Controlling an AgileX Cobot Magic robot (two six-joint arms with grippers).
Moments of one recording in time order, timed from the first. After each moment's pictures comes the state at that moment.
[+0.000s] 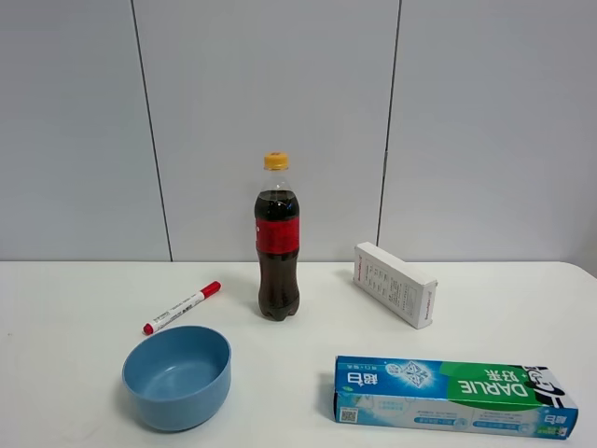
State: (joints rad) left arm -0.09 -0.01 -0.51 0.11 1.06 -0.12; right arm -0.09 0.00 -0.49 0.05 1.07 -0.01
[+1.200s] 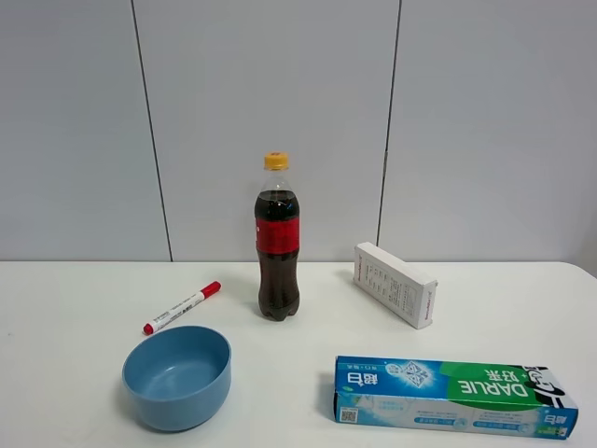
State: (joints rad) left arm -0.09 0.18 -0.61 0.10 1.04 -0.02; right arm -0.09 0.00 -0.49 0.05 1.07 -0.01
